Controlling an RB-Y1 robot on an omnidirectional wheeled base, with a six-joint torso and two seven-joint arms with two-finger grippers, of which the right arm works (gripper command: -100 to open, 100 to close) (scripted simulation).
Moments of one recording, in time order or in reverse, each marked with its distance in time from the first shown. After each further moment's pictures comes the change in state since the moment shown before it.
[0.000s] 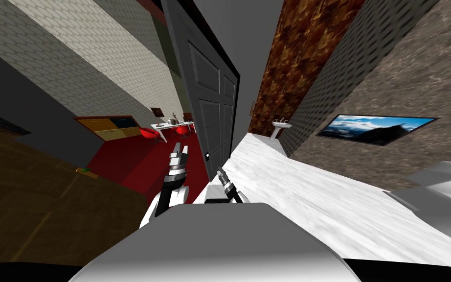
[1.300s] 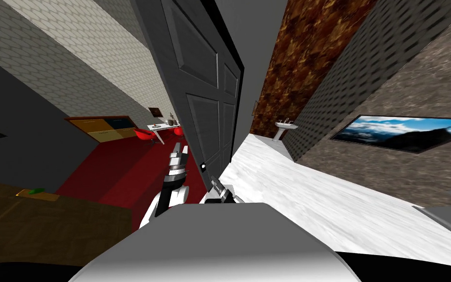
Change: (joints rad) arm -0.095 0.024 0.165 0.262 0.029 -0.050 0.007
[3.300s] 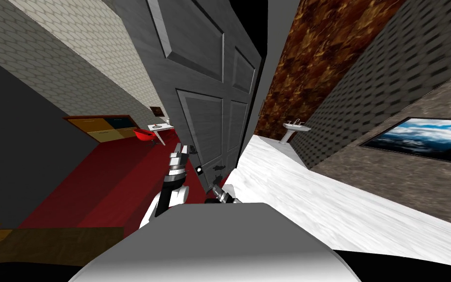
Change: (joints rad) arm -0.026 0.019 0.051 0.134 0.009 -0.054 0.019
